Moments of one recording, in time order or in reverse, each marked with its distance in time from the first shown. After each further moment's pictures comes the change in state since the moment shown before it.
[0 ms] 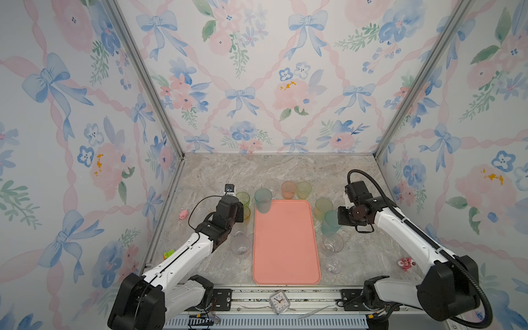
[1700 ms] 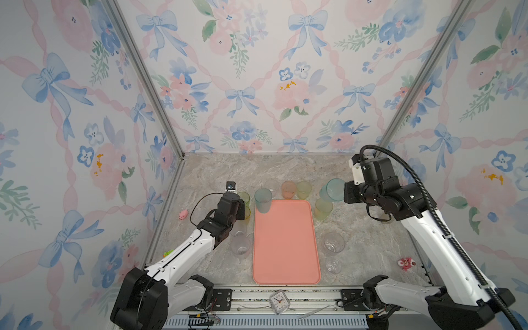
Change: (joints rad) left arm 0.000 0.044 0.040 0.015 0.005 0.000; right arm 0.210 -0.061 0.529 -0.186 0.120 -0.103
